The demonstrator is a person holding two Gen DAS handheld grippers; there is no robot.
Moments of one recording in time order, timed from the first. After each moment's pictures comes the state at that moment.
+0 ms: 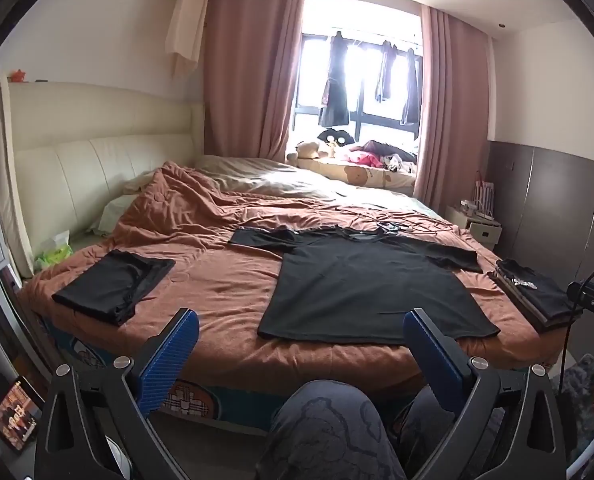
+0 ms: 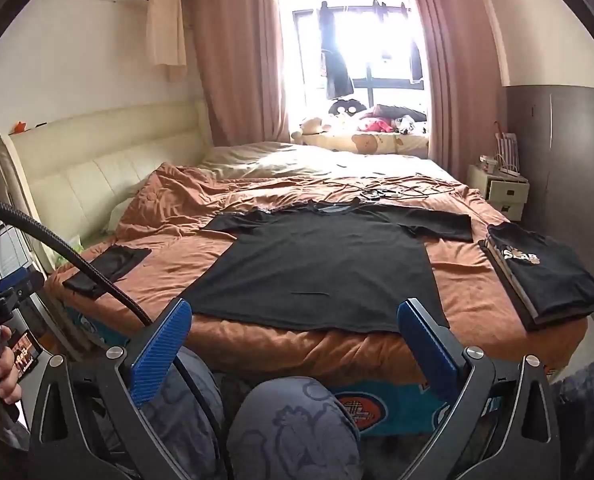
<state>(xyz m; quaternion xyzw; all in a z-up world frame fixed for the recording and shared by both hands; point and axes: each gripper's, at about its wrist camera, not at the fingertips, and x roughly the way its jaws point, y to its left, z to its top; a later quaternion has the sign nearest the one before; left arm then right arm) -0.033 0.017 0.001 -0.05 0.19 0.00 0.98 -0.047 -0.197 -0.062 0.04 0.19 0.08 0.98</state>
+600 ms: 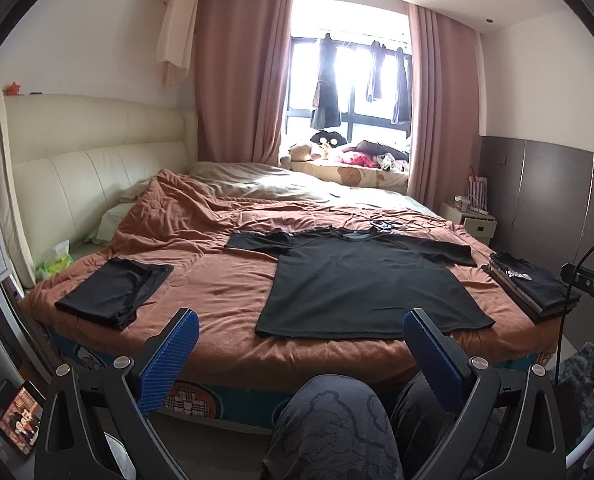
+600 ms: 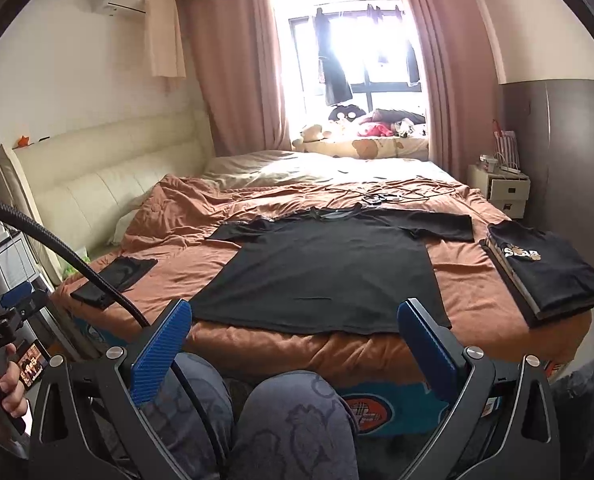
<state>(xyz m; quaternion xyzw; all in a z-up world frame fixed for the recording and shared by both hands) -0.053 0.010 0.006 -0.03 0.18 -0.01 0.98 -0.057 -0.192 -0.059 0.05 0.17 0.08 0.98</state>
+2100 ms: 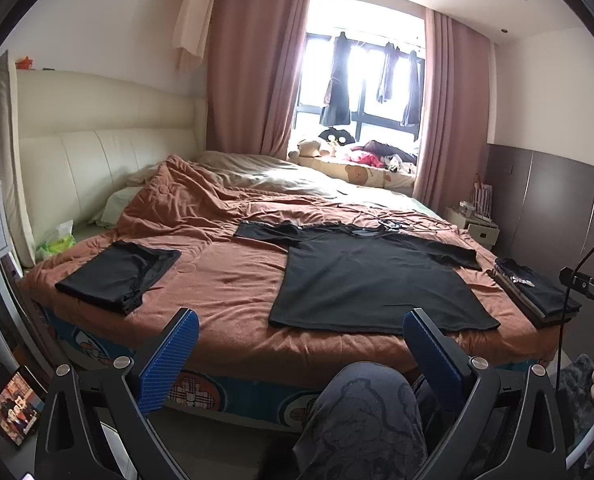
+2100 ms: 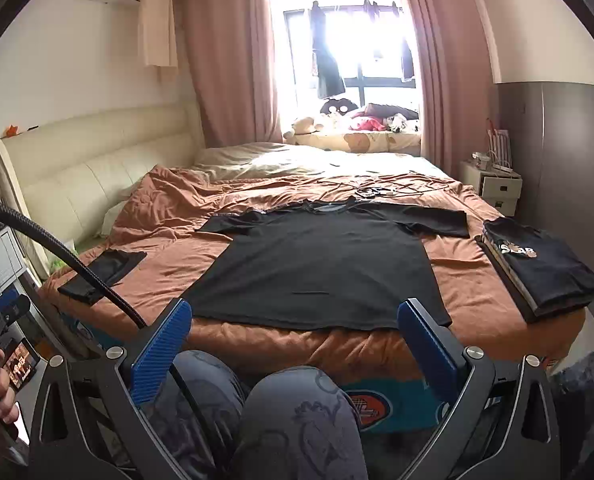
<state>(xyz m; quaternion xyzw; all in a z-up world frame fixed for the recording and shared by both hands) -0.050 0.043 -0.015 -0.06 0.19 0.00 0.98 -0.048 -0.176 -0.067 0.05 0.19 0.07 0.98</state>
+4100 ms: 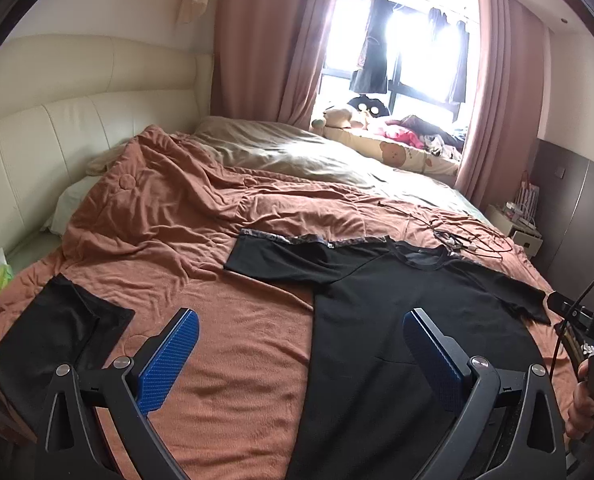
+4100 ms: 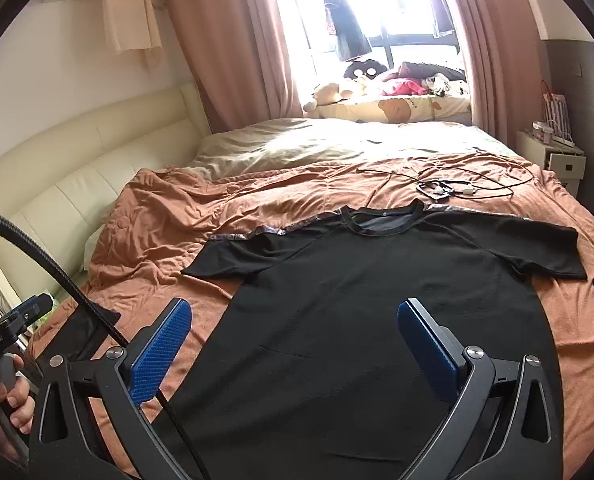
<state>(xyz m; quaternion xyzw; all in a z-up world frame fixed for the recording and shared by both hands) 0.332 0.106 -0.013 -0.08 0.26 0.02 0.96 0.354 -0.146 -0.074 0.10 0.24 0.13 0.96</state>
